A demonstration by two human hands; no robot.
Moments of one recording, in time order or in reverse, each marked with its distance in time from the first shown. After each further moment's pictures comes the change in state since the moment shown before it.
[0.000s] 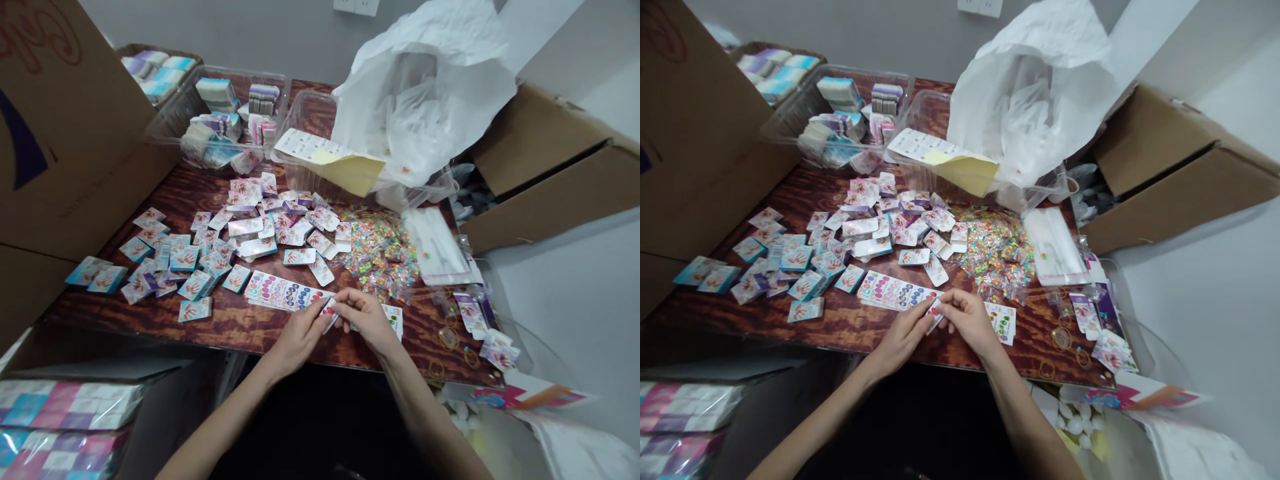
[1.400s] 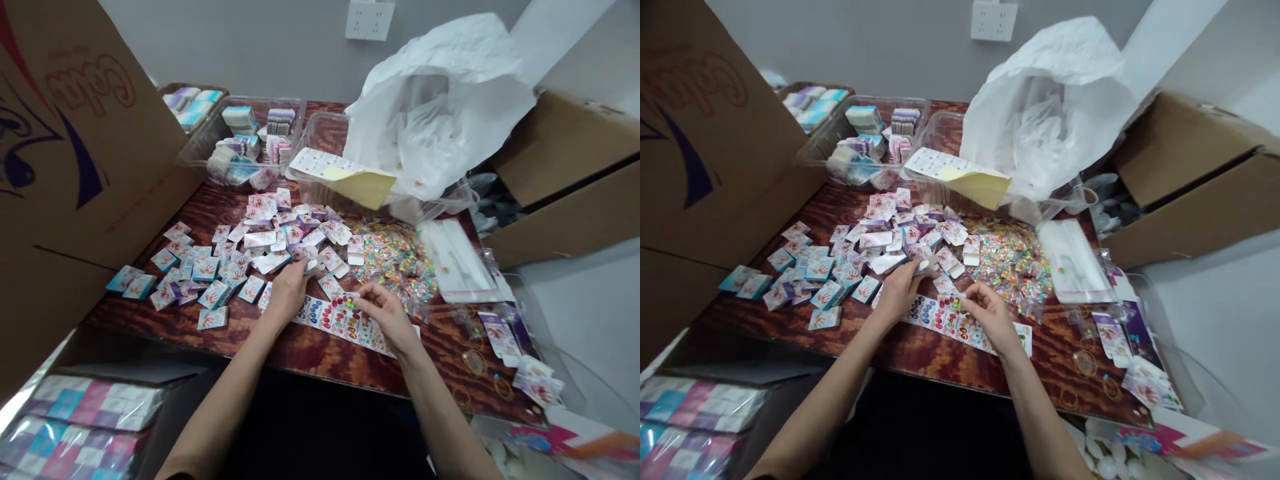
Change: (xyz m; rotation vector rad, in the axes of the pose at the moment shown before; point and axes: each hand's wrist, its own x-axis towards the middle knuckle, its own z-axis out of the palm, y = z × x) left_hand 0.071 -0.027 -0.057 0.813 0.289 0.207; right_hand 0.025 -0.007 -0.020 0.095 0.150 -0.124
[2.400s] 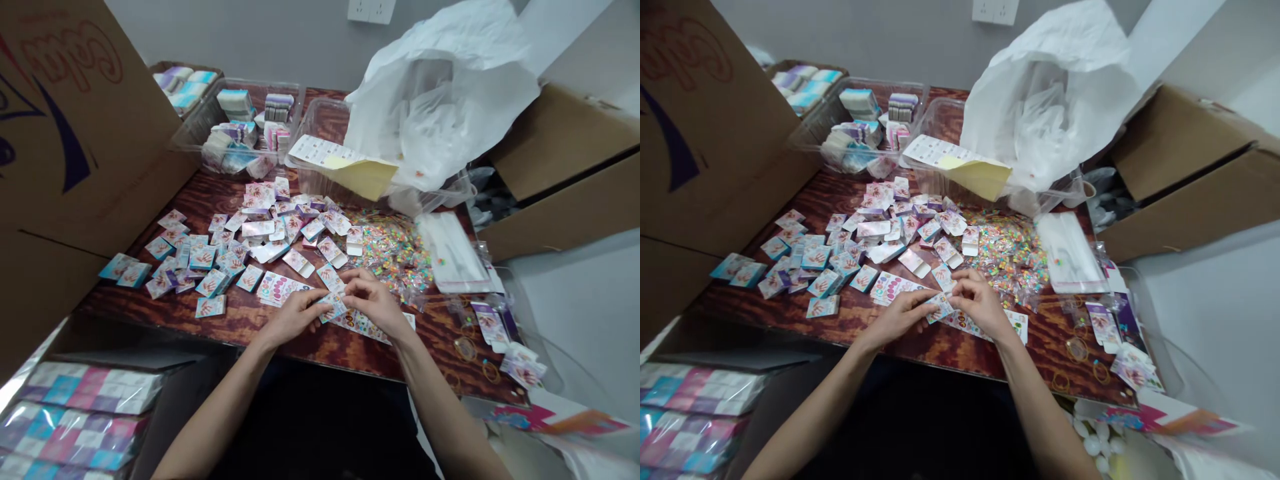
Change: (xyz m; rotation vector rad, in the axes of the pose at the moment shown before) left_hand -0.042 0.038 -0.021 -0.957 -0.589 -0.367; right_hand 0.008 -0.006 0.001 -0.434 -0.171 -0.186
